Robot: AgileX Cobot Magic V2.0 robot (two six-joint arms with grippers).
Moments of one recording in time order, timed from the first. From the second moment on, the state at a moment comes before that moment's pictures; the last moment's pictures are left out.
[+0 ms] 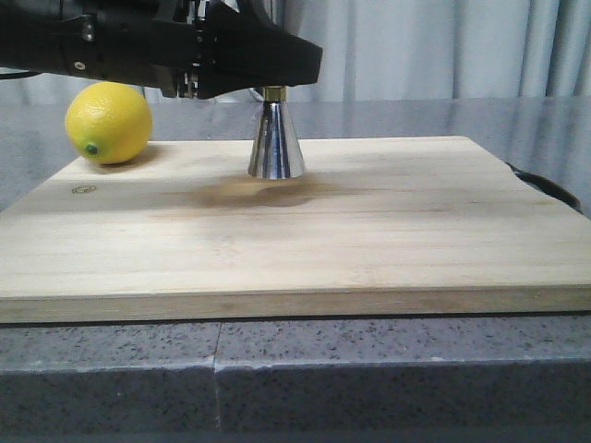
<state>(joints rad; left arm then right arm) -0.38 1.75 -1.02 -1.77 1.14 2.18 0.72 1.45 -1.43 -0.42 0.73 -0.89</state>
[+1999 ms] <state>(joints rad) -0.38 1.75 -1.02 -1.77 1.14 2.18 0.72 1.45 -1.43 -0.48 0.61 -1.08</state>
